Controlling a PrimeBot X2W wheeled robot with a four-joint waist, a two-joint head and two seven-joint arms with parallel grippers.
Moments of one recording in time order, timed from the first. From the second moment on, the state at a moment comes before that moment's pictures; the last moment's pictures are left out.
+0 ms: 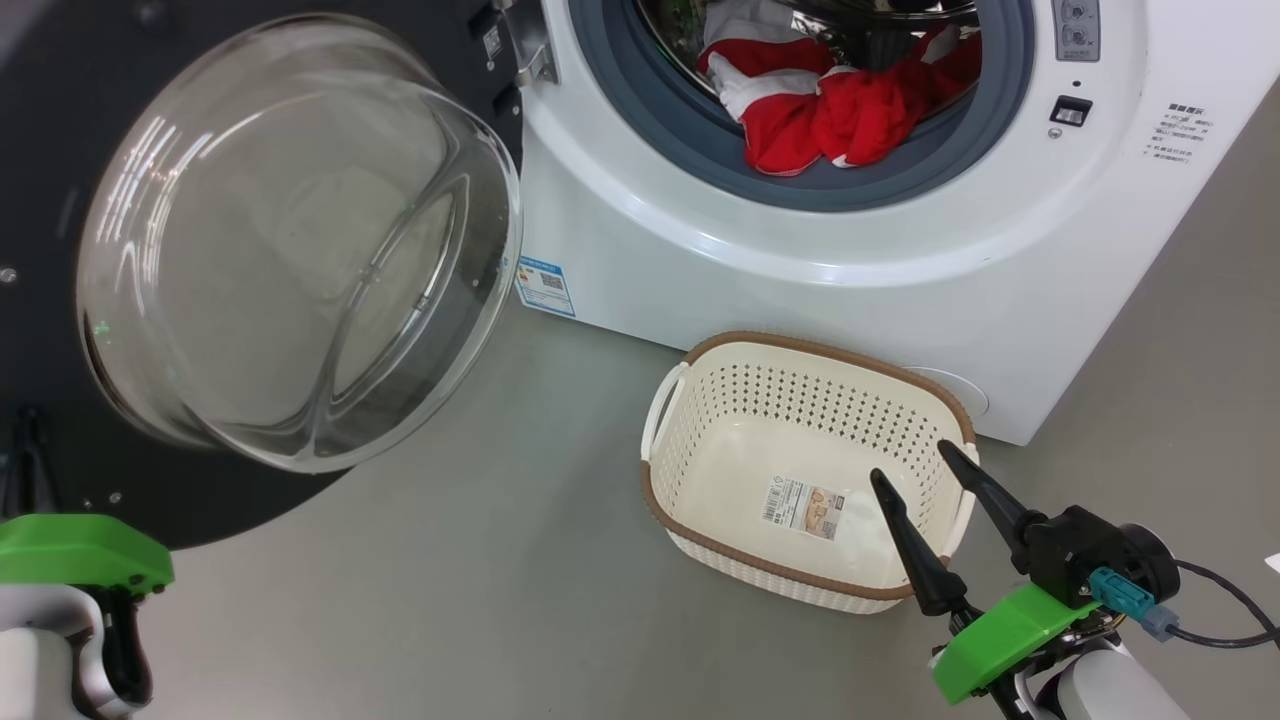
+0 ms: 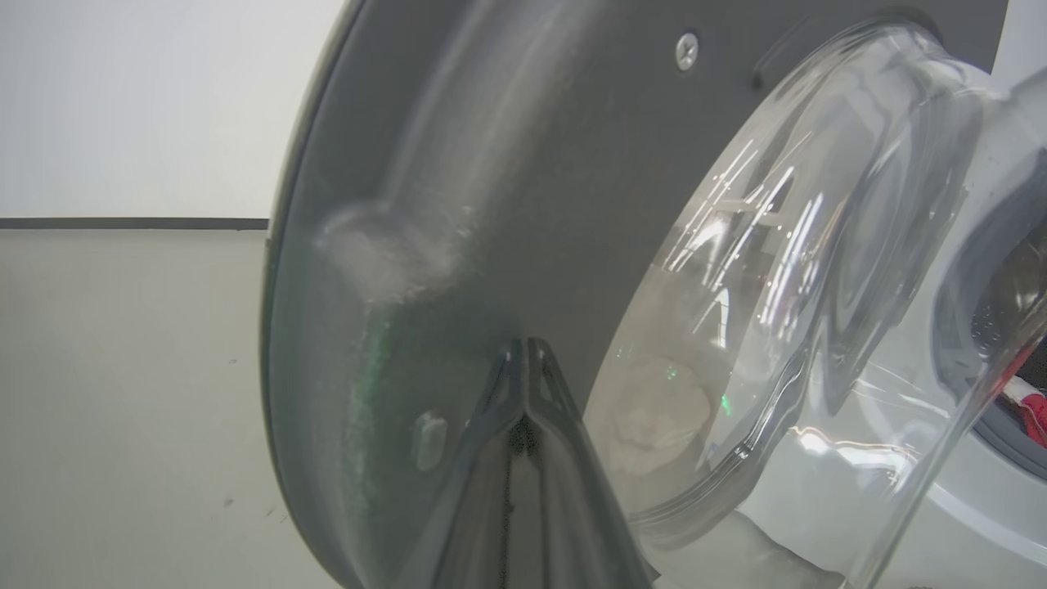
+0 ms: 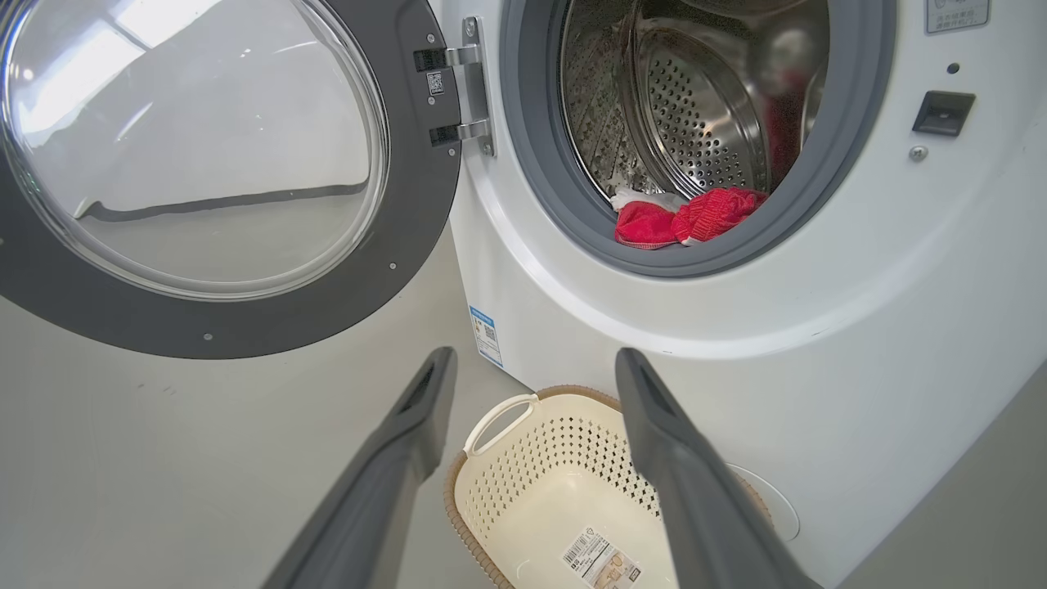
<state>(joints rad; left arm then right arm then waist) -0.44 0.24 0.15 0.62 -0.44 0.11 -0.25 -0.17 -0.16 0.22 0.35 0.28 0.13 -0.25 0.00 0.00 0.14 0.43</state>
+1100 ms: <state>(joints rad) -0.24 0.06 0.17 0.01 -0.30 -0.12 -0.26 -0.16 -0.06 0.00 0.30 0.27 0.13 -0.25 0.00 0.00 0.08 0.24</state>
